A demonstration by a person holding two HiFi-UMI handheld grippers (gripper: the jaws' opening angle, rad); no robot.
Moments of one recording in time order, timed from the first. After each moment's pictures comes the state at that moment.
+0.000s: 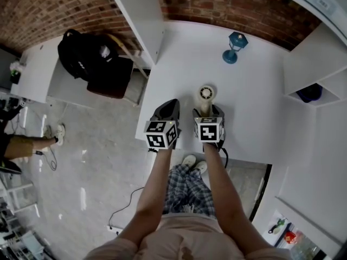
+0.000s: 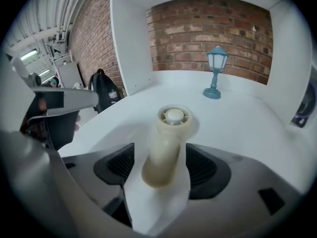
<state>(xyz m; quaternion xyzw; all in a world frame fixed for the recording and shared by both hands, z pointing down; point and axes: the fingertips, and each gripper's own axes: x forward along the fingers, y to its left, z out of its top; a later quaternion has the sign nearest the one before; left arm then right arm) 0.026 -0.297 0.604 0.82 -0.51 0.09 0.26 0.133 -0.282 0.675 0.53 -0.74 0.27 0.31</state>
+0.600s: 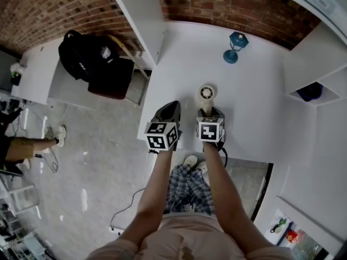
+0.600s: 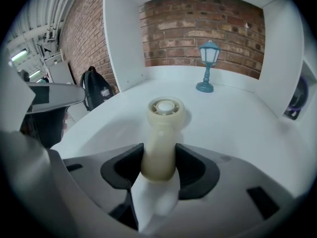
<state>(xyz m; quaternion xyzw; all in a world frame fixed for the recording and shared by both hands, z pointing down) 0.022 -0.290 0.604 0.82 -0.50 0.09 0.26 0.140 -0.276 0.686 0.56 -0.71 0.29 0.32</state>
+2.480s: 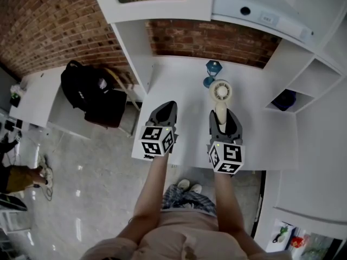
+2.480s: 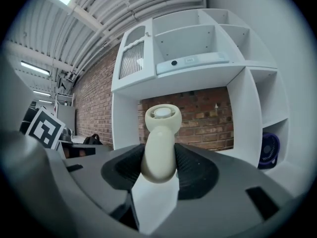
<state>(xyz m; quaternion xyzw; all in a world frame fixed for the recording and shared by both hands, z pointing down) 0.073 -0.295 0.435 0.87 -0.47 0.01 0.13 0.224 -0.237 0.397 0.65 -0.76 0.05 0.02</state>
